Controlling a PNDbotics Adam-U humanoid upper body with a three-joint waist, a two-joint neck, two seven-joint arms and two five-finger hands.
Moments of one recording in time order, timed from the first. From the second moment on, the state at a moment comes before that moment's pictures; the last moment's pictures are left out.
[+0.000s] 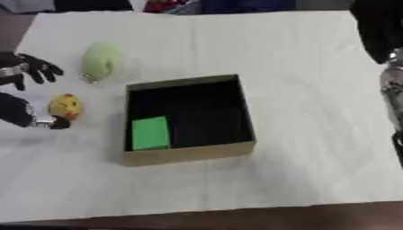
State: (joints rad) left arm -0.58 0.87 -0.34 -1.76 -0.62 0.36 -0.70; right arm -0.57 -0.56 0.09 -1.95 -0.37 0.04 -0.04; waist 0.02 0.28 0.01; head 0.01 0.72
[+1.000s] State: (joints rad) left arm -0.59 0.81 -0.35 -1.58 -0.73 0.31 -0.67; right arm -0.57 -0.55 0.10 -1.96 -0.38 0.06 -0.03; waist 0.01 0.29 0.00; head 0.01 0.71
